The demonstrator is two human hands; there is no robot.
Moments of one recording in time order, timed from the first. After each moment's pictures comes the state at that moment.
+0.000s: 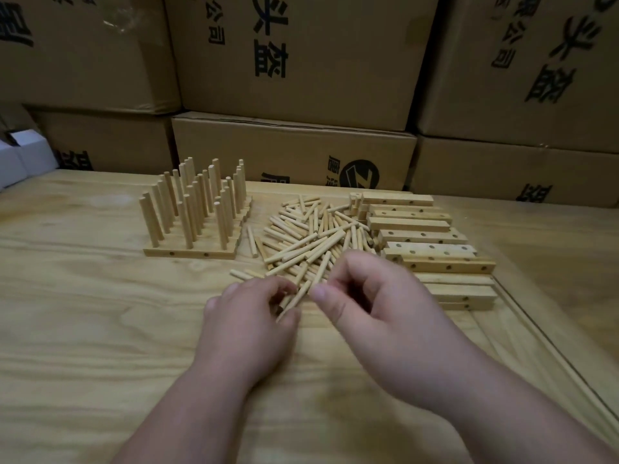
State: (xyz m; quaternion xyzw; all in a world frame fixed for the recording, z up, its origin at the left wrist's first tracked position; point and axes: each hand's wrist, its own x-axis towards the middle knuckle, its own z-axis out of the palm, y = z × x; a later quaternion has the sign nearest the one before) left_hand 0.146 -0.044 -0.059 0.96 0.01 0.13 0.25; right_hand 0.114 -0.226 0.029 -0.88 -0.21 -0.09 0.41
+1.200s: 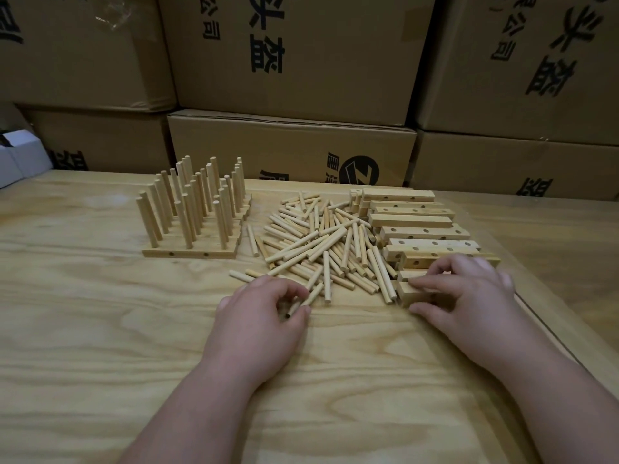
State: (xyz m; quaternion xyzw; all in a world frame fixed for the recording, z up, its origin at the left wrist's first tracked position) left_hand 0.145 -0.045 -0.057 0.93 -0.01 0.12 0.36; right_hand 0.156 -0.326 -0.033 -0.98 -0.08 -0.16 0.13
